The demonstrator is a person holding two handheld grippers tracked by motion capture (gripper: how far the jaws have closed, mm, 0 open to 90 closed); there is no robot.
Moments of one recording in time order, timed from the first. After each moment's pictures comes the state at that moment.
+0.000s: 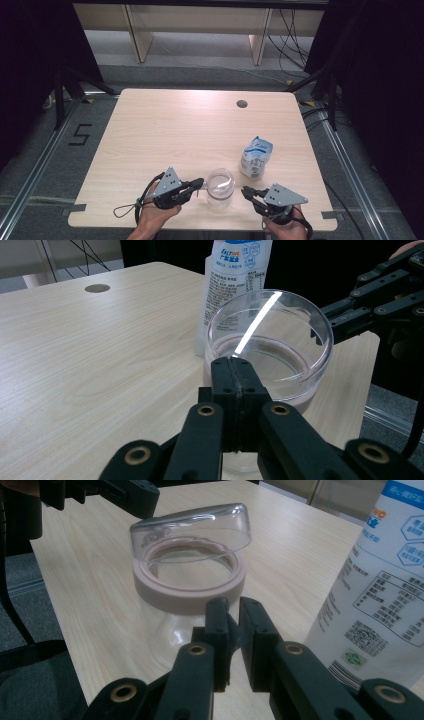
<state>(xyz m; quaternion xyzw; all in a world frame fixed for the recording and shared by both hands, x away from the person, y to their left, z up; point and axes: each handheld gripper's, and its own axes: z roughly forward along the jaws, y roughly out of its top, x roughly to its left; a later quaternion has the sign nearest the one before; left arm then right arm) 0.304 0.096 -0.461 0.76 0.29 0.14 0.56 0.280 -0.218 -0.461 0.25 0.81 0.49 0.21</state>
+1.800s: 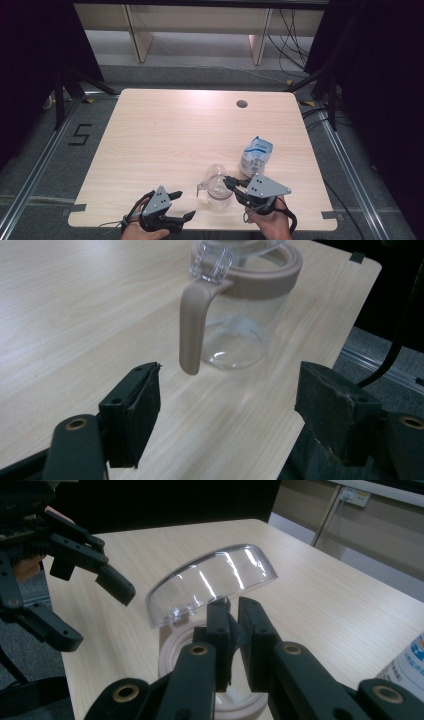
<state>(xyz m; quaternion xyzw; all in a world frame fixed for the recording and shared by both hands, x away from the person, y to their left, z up) 0.266 0.124 -0.484 0.80 0.31 0.11 0.50 0.291 -0.171 -0.430 0.22 0.79 0.52 0.23</state>
